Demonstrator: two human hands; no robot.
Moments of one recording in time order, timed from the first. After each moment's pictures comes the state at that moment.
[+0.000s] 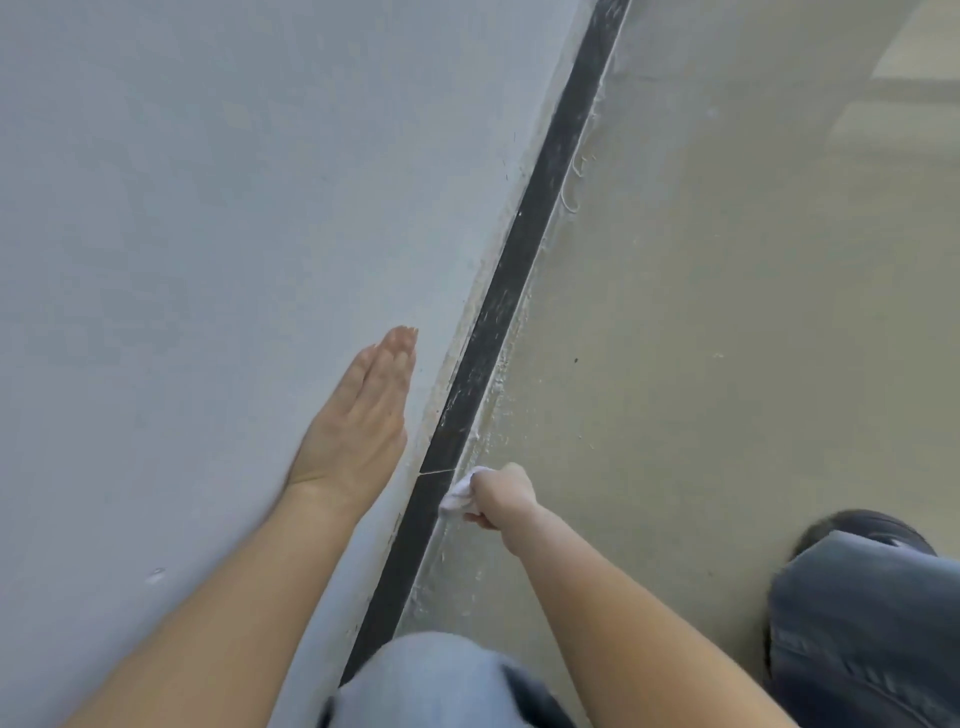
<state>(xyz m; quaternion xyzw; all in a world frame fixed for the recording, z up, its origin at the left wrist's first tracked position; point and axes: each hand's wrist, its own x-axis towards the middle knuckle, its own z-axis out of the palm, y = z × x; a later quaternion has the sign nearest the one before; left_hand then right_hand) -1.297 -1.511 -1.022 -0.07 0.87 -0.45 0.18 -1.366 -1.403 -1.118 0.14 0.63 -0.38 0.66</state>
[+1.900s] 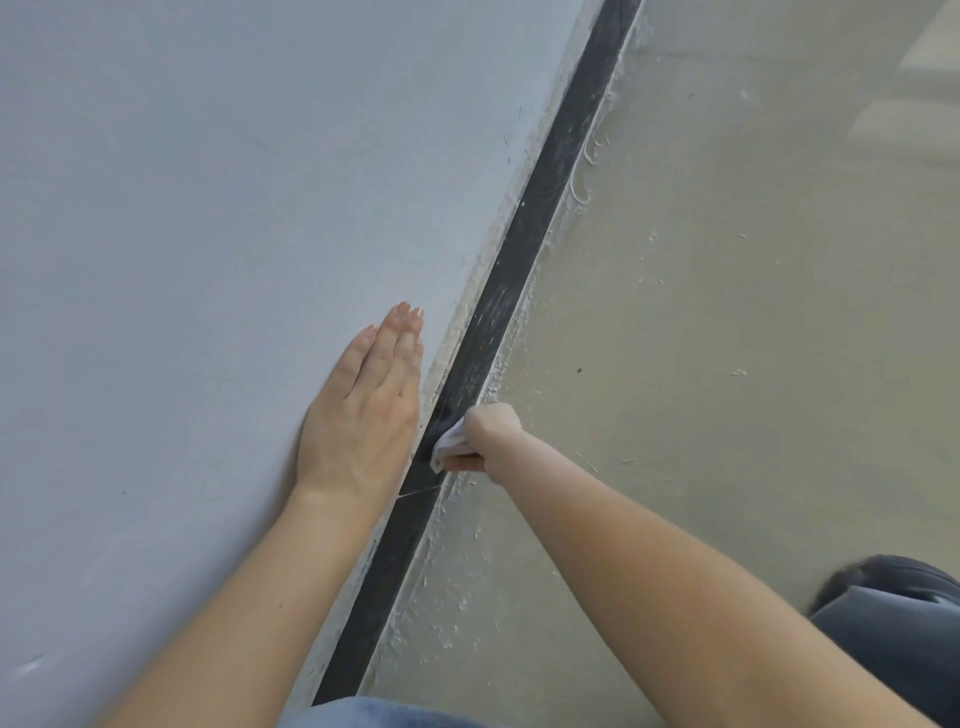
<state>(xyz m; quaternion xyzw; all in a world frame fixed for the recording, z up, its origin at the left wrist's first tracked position) -1.336 -1.508 -1.042 -0.12 0.89 -0.38 0.21 -1.411 -1.473 -1.166 0.03 0.63 -0.26 0.73</state>
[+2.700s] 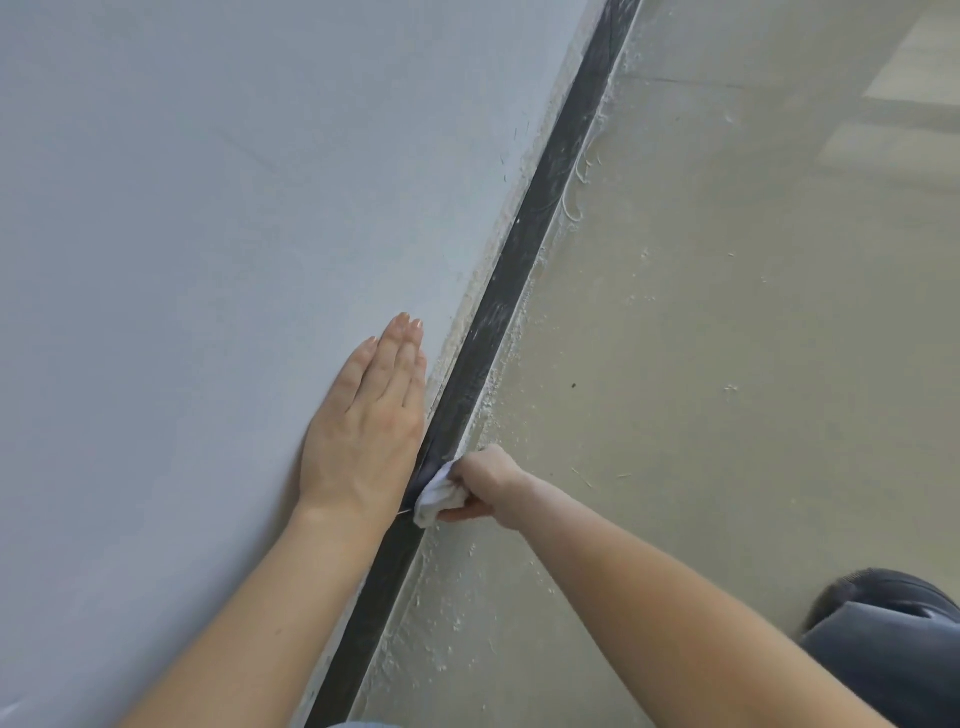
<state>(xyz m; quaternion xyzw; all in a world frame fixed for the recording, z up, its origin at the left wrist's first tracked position) -1.346 -1.509 -1.043 -0.15 0.92 -0.34 0.14 -1.400 -1.444 -1.178 -0.01 0.57 -0.35 0.75</state>
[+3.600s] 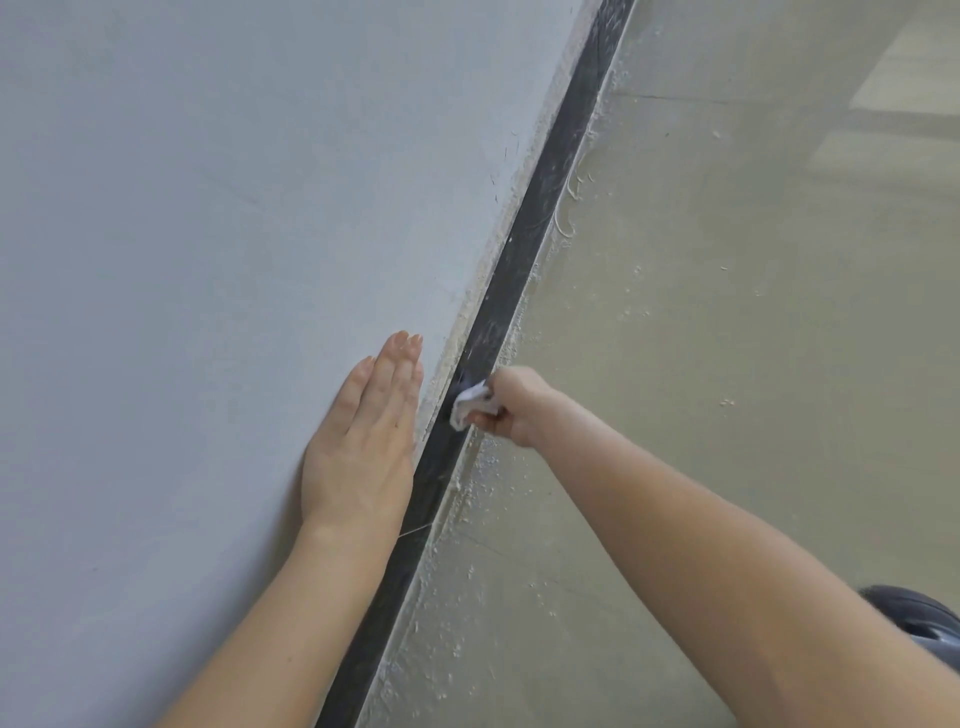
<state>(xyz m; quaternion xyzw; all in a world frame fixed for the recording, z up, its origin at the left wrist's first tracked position) -1.355 -1.504 -1.041 -0.17 0.87 -0.37 0.29 -1.490 -1.474 -1.148 0.09 0.55 -0.45 0.70</state>
